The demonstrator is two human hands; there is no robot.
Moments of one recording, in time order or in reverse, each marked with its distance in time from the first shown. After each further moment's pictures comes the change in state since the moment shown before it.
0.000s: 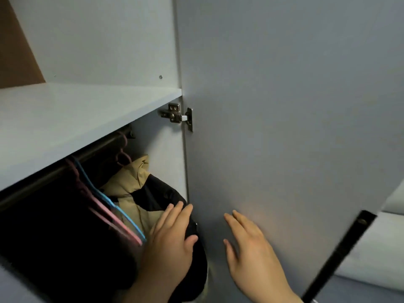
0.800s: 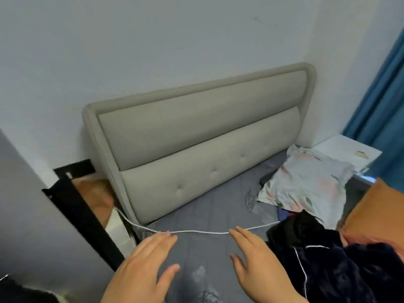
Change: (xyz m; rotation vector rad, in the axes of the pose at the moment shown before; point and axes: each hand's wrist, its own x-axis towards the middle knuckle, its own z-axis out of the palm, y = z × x) left_hand -0.093 0.226 0.095 -0.211 -0.513 0.884; right_hand -0.304 0.139 -0.190 -0.137 0.094 0.817
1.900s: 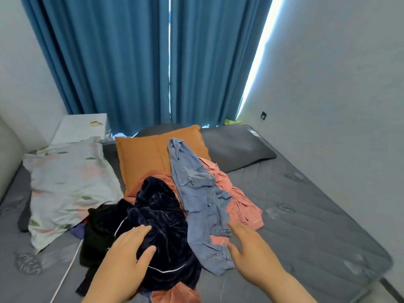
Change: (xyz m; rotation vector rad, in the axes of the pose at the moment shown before) left_hand 0.154 0.279 0.169 -0.395 -0.780 0.789; right_hand -0.277 0.083 -0.099 -0.027 0.481 1.306
